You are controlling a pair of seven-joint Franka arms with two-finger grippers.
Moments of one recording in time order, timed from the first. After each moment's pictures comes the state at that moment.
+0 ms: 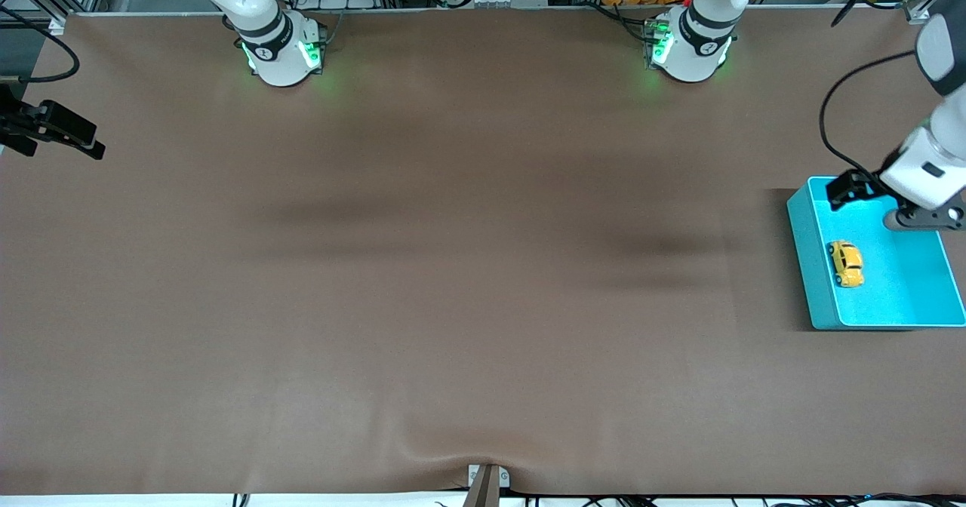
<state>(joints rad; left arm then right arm) 0.15 -0.02 -0.15 -1.84 0.15 1.82 -0.01 -0.01 -0.01 -0.03 -1.51 0.01 1.47 0.02</state>
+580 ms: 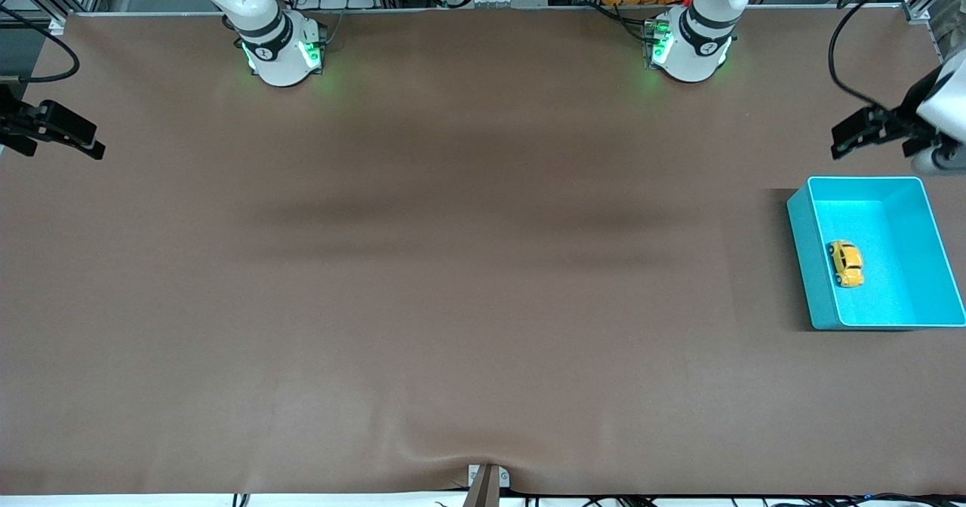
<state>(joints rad) 0.10 -0.04 -0.15 -1.57 0.06 1.48 -0.03 -0.01 -0.01 -0.03 -1.51 0.01 1.47 0.02</state>
